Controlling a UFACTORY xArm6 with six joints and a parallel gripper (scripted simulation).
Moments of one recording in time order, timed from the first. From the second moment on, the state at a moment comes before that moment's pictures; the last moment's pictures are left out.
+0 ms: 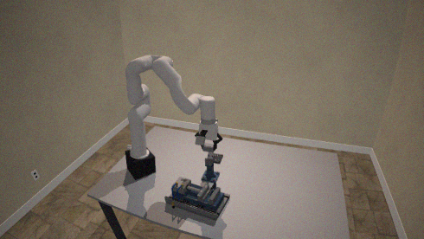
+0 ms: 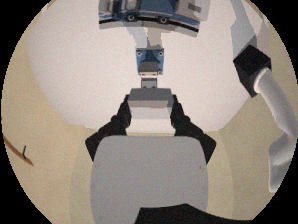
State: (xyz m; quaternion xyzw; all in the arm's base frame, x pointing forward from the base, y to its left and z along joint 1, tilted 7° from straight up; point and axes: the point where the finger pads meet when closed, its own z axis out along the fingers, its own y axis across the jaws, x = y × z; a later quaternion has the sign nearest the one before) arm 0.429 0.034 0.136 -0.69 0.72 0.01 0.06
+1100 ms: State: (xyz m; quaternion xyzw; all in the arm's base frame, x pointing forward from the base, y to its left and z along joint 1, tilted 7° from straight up) arm 0.427 0.032 0.160 -0.69 0.72 0.01 0.06
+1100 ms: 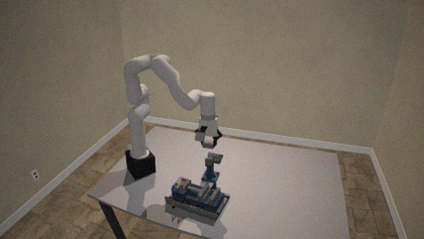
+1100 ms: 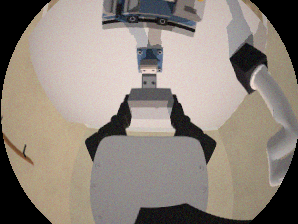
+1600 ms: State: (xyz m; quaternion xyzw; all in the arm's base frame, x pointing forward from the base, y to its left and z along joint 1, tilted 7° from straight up) arm 0.428 0.030 0.160 -0.69 0.72 0.01 0.06
